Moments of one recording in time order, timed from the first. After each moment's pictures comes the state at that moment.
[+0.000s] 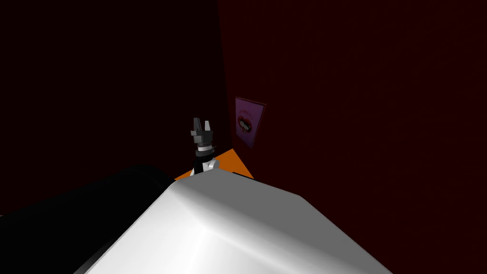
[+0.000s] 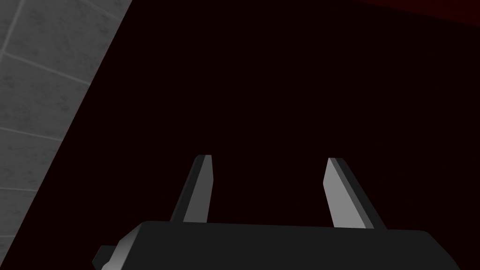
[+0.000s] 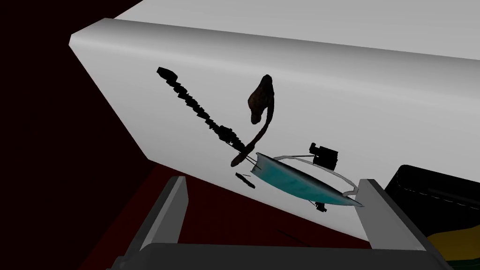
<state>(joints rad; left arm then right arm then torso) 0.54 -0.04 0.03 -2.38 0.11 -0.65 -0.10 1.25 -1.26 0.49 -0.93 -0.81 -0.49 0.65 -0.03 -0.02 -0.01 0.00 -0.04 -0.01</state>
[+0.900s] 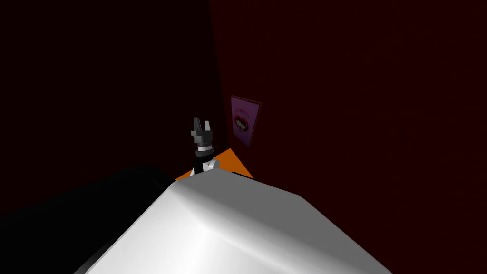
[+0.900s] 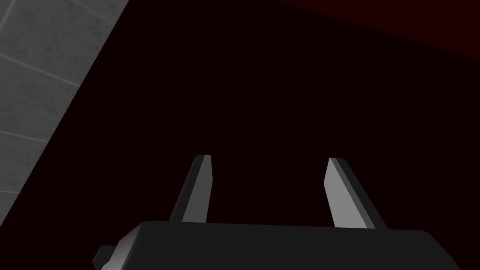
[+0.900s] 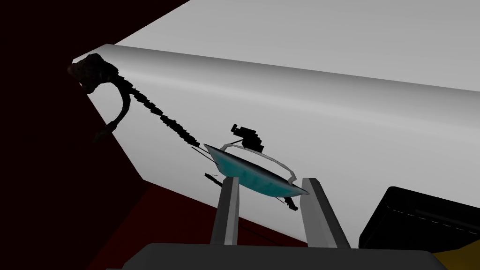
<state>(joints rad) 0.54 -0.04 0.03 -2.38 0.11 -0.65 -0.10 1.23 -1.34 0.50 -1.03 -0.73 -0.40 0.58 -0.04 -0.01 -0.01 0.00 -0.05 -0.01</state>
